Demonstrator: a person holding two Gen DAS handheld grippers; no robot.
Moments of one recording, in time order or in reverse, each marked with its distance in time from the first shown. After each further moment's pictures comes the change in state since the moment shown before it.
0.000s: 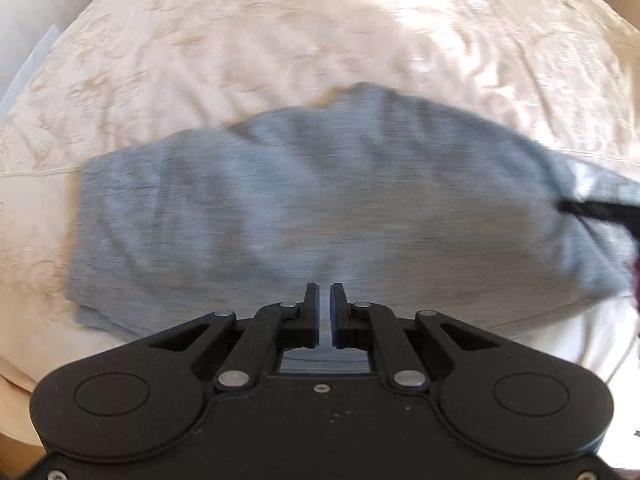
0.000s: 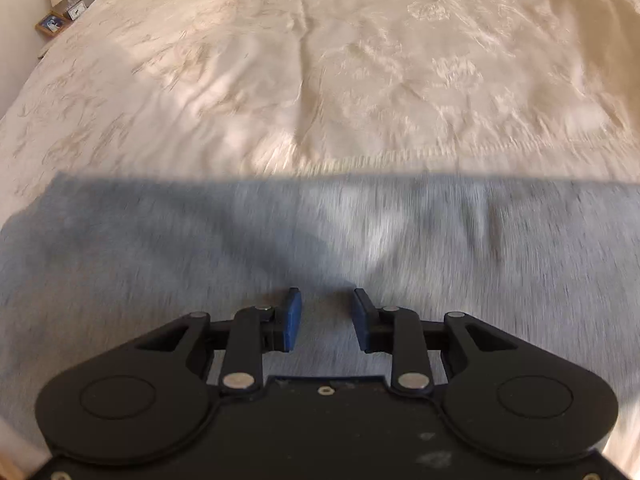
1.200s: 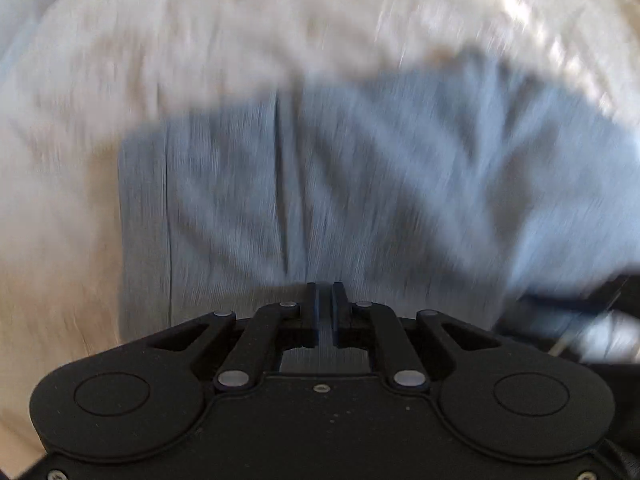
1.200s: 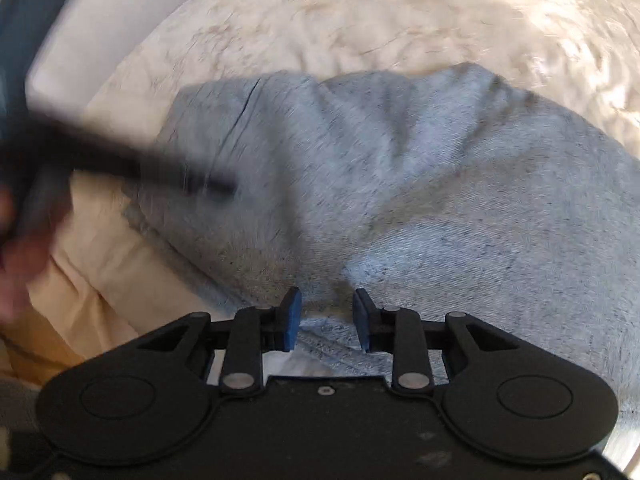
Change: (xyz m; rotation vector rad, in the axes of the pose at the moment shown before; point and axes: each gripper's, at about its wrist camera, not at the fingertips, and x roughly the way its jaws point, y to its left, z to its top) left arm 0.077 0.124 0.000 0.047 0.129 -0.031; right arm -0.063 0.258 -0.079 -0.368 0.131 0.346
